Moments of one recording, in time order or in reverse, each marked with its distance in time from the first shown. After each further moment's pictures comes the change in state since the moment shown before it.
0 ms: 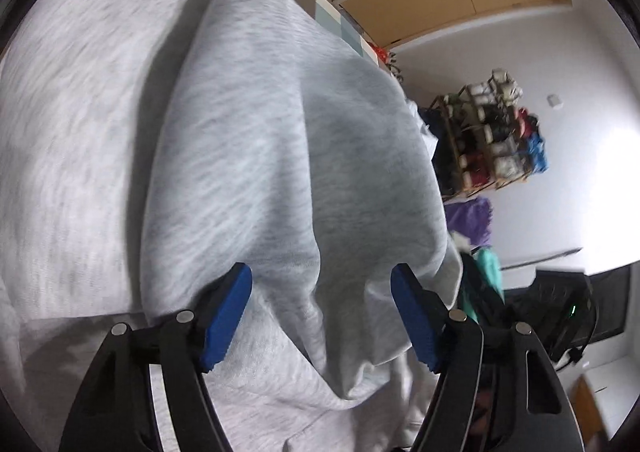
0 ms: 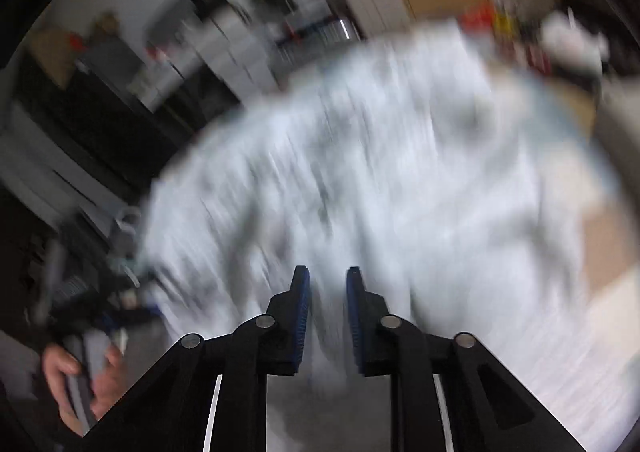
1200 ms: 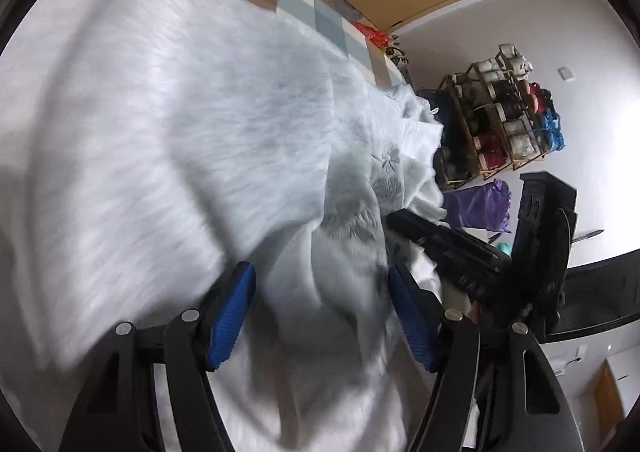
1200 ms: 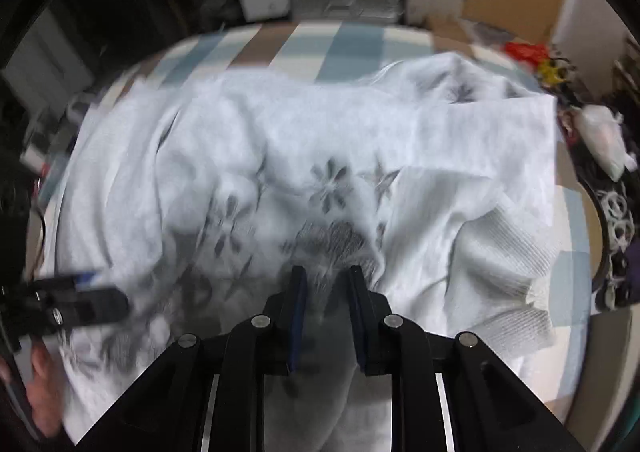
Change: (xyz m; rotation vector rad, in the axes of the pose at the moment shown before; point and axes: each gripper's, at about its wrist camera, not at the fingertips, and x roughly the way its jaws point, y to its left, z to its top) left arm 0.044 -0.027 0.004 0.099 0.035 0.075; right arm 0.123 0.018 0.063 -0.326 0.388 -0.169
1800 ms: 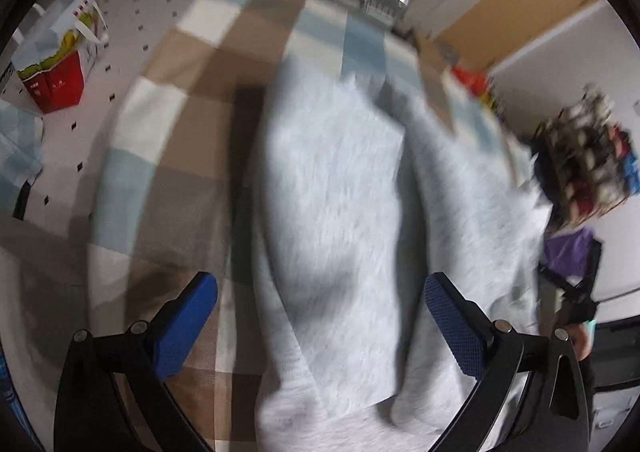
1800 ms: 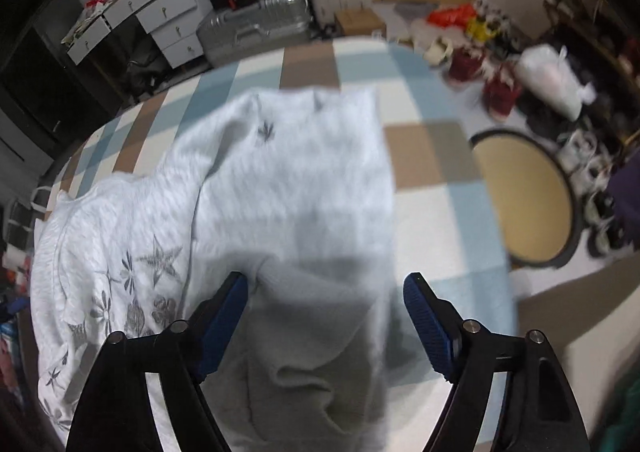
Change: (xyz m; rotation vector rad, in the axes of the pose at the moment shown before) left arm -0.072 0.108 0.073 -0.056 -0.081 0.402; right arm -0.004 -0.114 0.008 0.275 -0.029 -0.069
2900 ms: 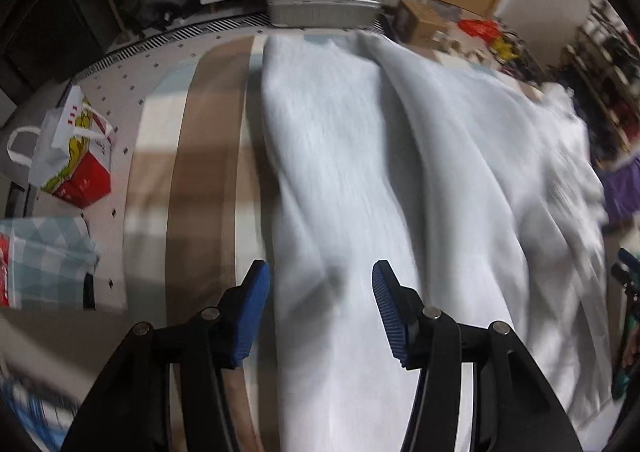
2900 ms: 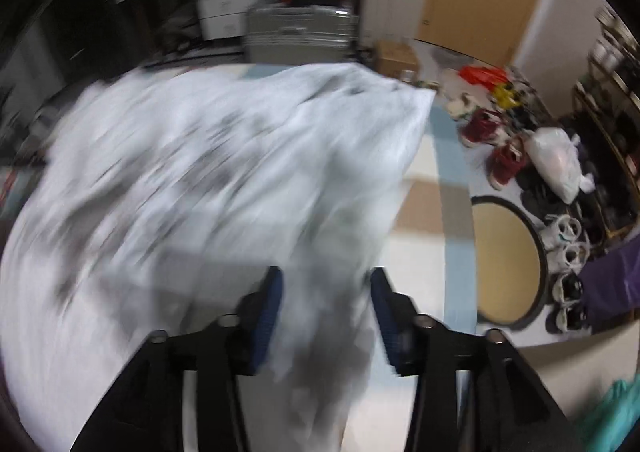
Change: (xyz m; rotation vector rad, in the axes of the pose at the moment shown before) left arm 0.026 -0.081 0.031 0.273 -0.012 0.240; right arm -0.075 0.038 -0.059 -0.316 -0.098 -0.069
